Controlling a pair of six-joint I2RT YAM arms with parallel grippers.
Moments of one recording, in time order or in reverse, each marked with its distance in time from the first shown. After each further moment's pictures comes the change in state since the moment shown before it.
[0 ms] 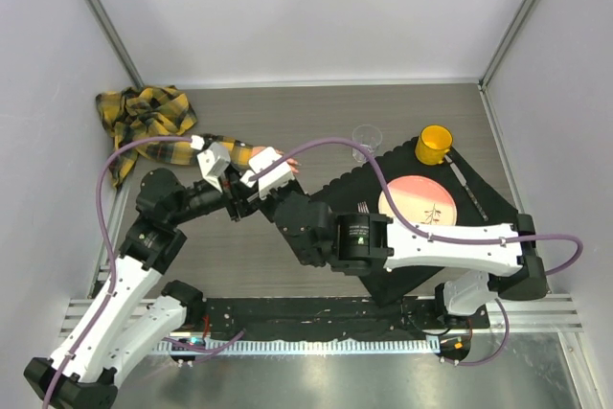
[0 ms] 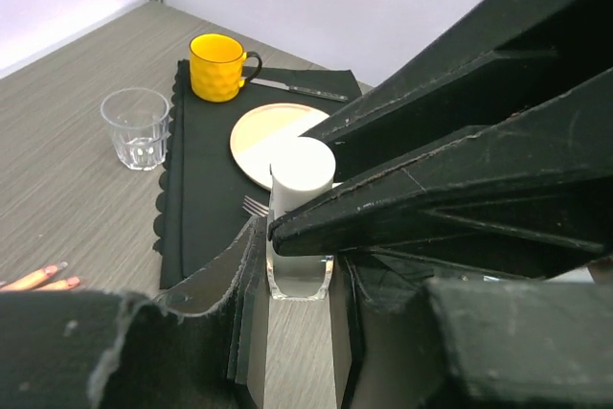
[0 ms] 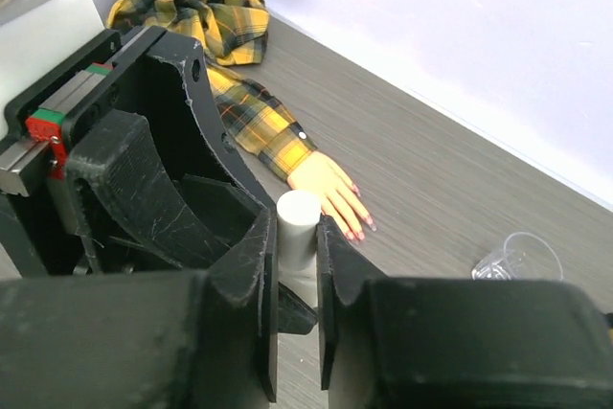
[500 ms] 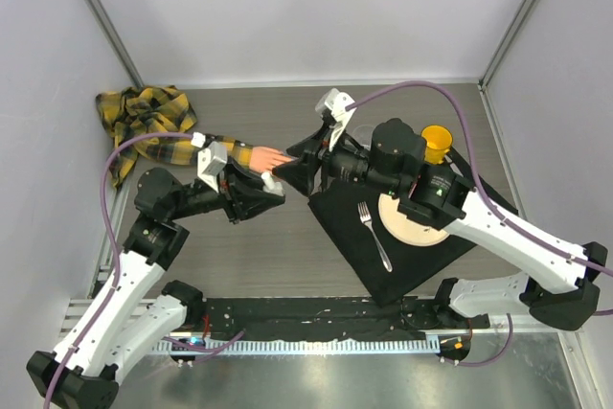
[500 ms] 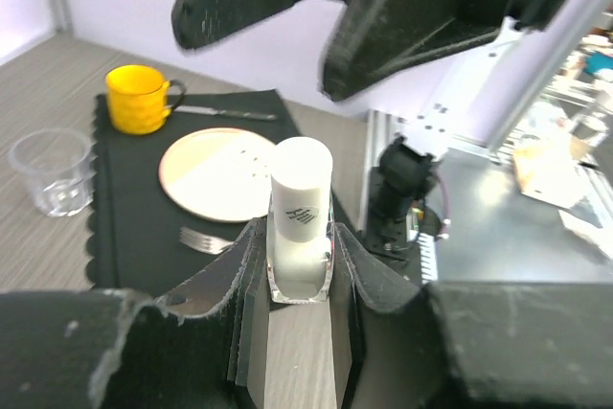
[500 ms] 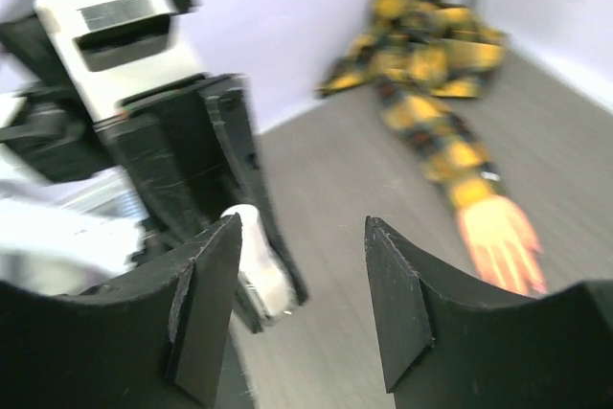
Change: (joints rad) left arm 0.006 0.025 -0.009 0.165 0.172 -0.126; right arm -0.438 -0.281 -0.100 -0.075 -1.015 0.243
